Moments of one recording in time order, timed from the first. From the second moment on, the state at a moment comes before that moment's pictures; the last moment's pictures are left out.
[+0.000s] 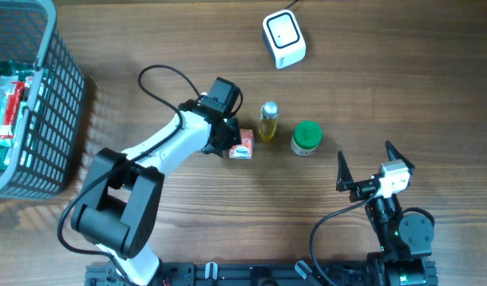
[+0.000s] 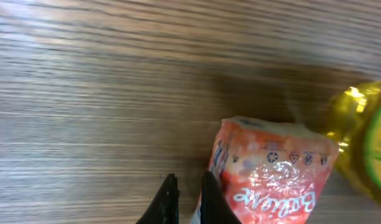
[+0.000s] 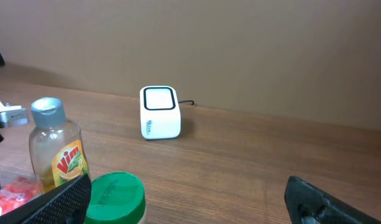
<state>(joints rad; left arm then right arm) -0.47 1.84 1.13 -0.62 0.05 -0.59 0.08 0.02 0.01 0.00 -0.12 -0.07</state>
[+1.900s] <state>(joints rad) 0.72 2.22 2.11 -1.10 0.10 0.63 0.08 0.02 0.01 0.00 -0.12 -0.07</state>
